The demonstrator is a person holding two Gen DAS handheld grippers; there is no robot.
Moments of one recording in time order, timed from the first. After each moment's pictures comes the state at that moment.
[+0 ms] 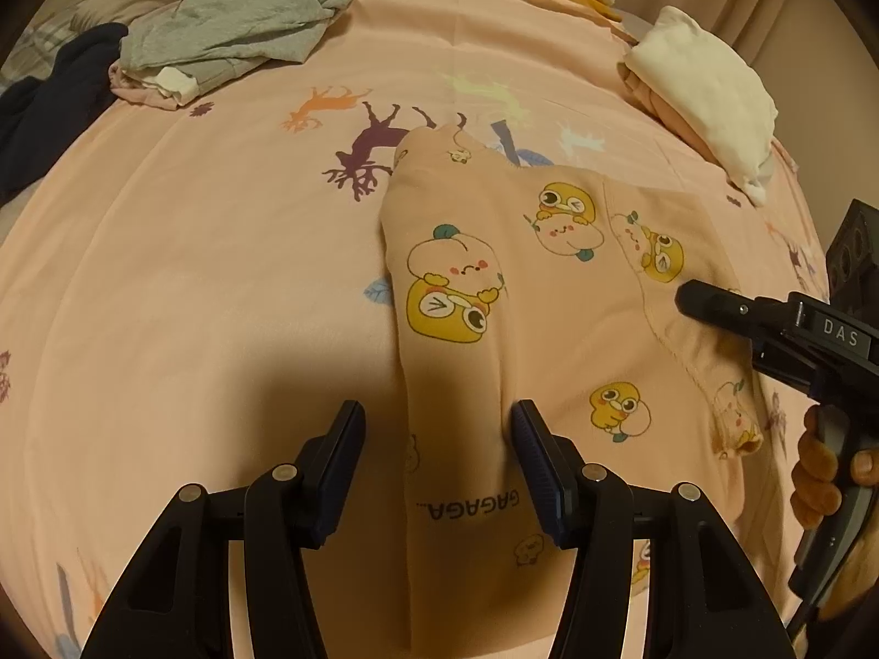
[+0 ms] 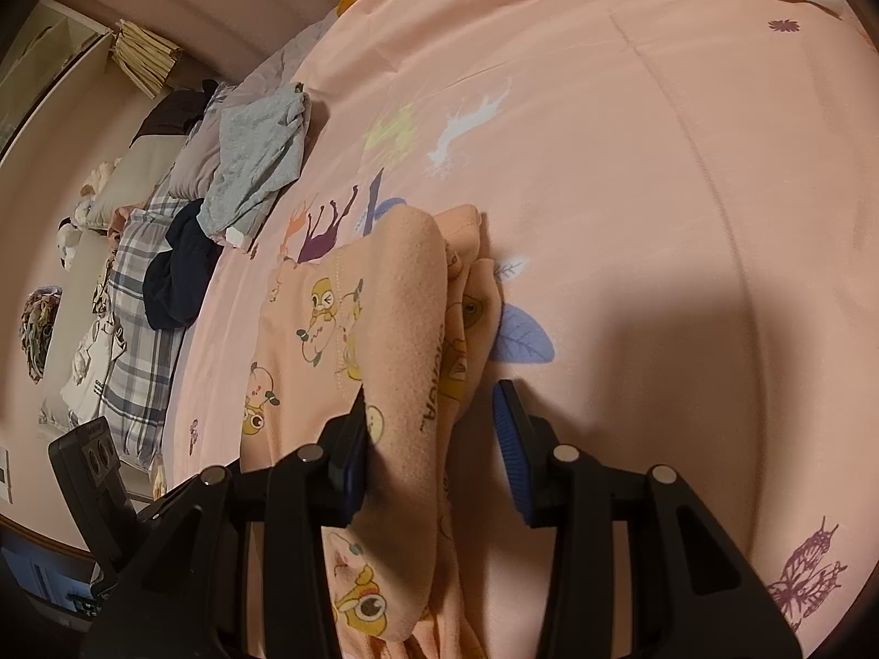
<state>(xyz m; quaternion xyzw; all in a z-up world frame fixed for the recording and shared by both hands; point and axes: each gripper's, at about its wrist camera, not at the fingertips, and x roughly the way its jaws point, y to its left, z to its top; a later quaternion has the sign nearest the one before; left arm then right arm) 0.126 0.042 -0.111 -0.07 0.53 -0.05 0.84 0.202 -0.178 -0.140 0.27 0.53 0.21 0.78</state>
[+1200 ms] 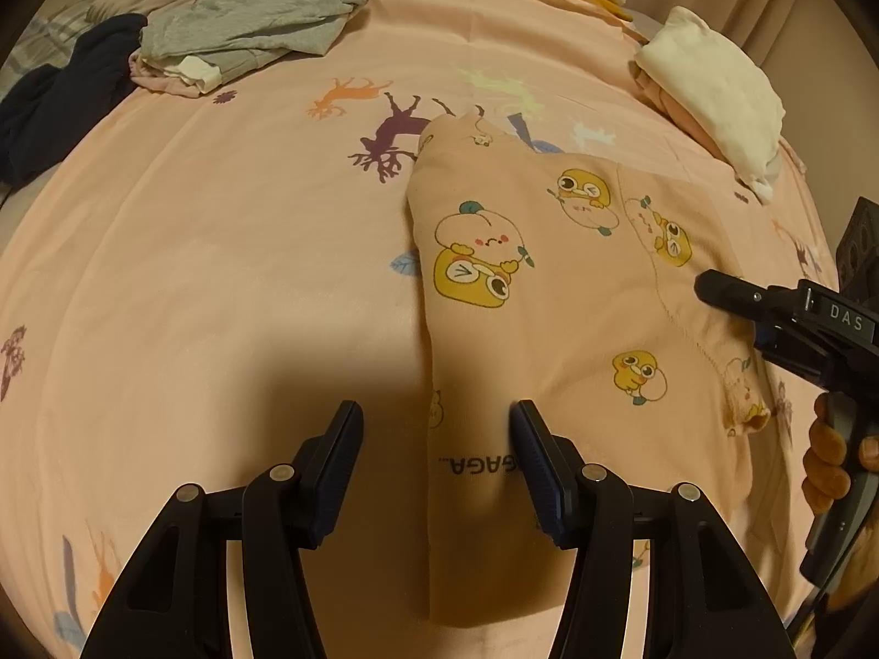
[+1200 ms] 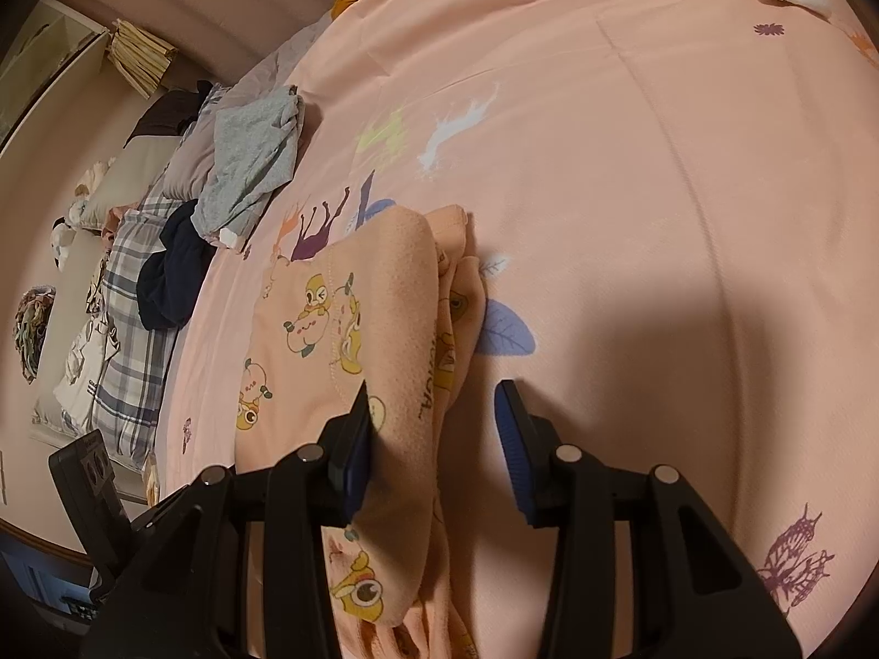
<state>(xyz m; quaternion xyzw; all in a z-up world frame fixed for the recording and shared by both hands) 0.112 0.051 -0.110 -0.07 0.54 -0.04 0.84 0.196 -0.183 -0.139 0.27 0.52 0.20 0.78</state>
